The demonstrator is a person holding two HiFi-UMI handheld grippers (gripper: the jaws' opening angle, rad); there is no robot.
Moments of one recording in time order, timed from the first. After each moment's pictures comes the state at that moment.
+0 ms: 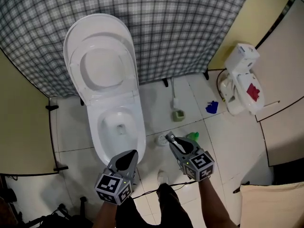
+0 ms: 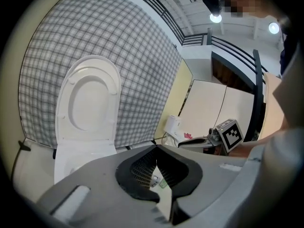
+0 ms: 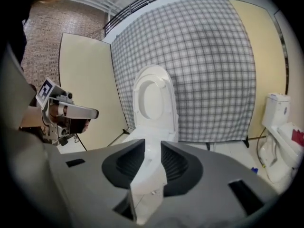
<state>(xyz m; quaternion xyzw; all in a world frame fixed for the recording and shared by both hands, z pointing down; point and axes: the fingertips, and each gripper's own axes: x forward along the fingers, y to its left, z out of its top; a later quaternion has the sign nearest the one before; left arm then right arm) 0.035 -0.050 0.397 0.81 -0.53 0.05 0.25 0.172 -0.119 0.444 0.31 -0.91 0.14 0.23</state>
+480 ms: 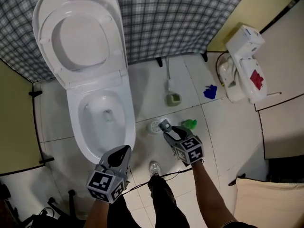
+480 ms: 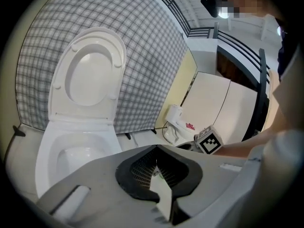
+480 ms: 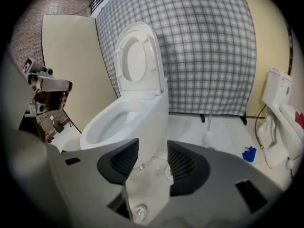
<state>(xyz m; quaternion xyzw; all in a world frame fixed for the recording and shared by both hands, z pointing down) 0.053 -0.071 0.511 0.80 -0.52 0.07 0.28 0.217 -0.162 0.640 0.31 -0.86 0.20 0.35</state>
